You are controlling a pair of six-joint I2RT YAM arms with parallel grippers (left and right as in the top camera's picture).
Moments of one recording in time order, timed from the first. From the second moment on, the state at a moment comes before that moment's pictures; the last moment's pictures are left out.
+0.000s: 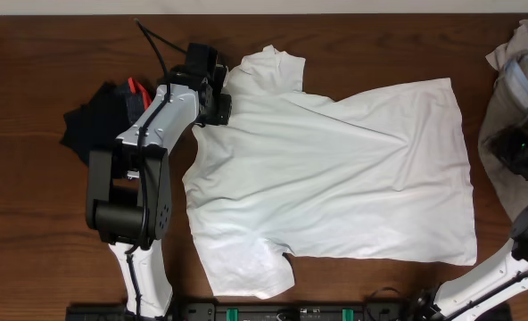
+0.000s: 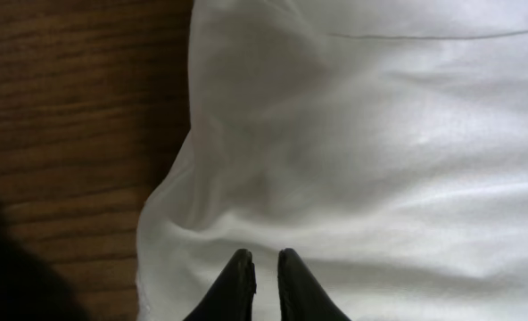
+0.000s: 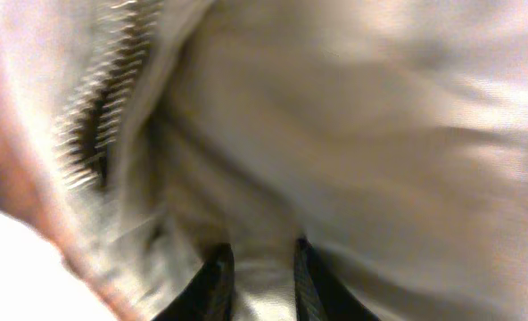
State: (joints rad) left arm -0.19 2.07 1.49 -0.65 0.05 -0.02; right arm -0.66 2.02 1.27 -0.45 -0.18 0.19
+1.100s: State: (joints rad) left arm -0.22 2.13 1.49 -0.67 0.20 0.10; right arm -0.20 1.99 1.23 -0.58 -0.23 0.33
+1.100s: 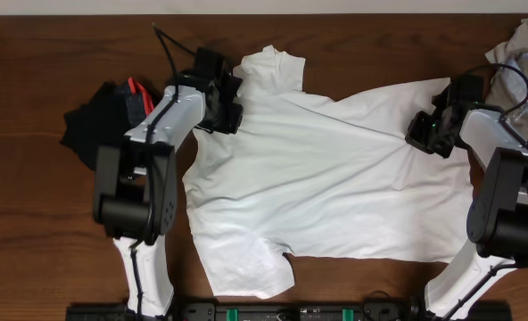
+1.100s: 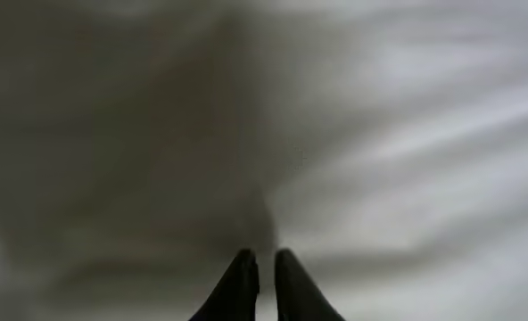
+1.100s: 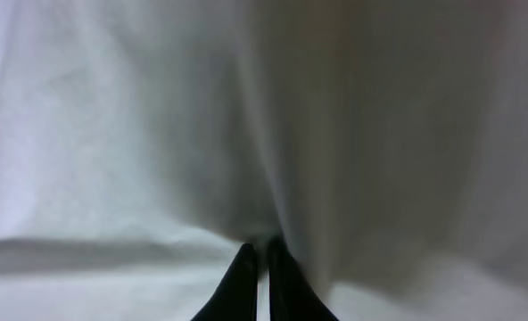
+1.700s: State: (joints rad) left arm -0.16 2.25 1.62 -0.45 -0.08 -0.03; right arm -0.20 2.06 1.25 -0.26 -0.28 0.39
